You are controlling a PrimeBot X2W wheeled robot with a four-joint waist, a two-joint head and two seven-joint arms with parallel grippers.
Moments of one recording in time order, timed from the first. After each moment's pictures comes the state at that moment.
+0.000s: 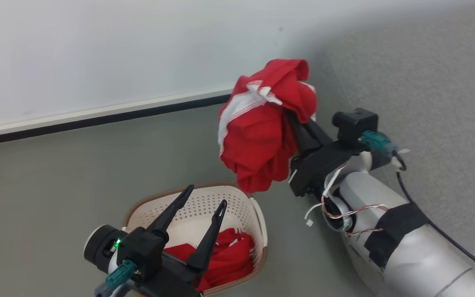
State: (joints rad) left arm -0.14 0.23 -0.46 -0.14 -0.34 -0.04 0.01; right arm -0.84 -0.12 0.83 0.65 0.75 -0.06 -0.25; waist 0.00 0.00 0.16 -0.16
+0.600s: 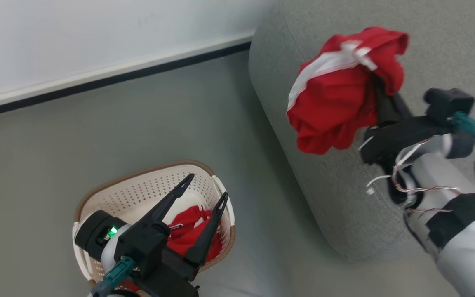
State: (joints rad) left arm -0.17 0.28 -0.47 -0.22 -0.29 -0.05 0.06; right arm -0.80 -0.26 0.60 0.61 0.74 -0.11 -0.25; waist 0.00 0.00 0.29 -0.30
